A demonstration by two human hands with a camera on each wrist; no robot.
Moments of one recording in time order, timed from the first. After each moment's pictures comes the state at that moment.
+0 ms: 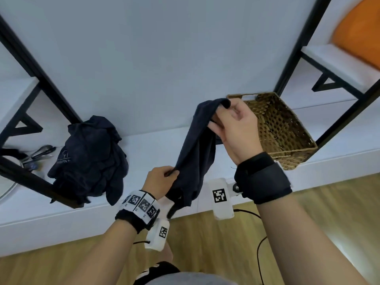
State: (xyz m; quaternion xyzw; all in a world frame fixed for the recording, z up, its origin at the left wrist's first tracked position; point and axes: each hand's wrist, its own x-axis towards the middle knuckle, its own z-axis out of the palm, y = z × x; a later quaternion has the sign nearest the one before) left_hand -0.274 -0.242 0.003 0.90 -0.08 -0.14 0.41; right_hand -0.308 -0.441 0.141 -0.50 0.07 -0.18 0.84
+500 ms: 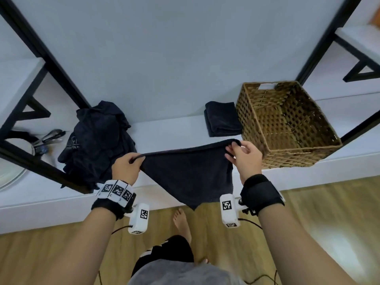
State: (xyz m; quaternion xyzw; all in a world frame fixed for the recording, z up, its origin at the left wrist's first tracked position) left_hand -0.222 -0.143 -0.030 0.89 0.09 -0.01 0.45; right_hand -0.291 -0.459 -0.018 -0.55 0.32 -0.16 0.76
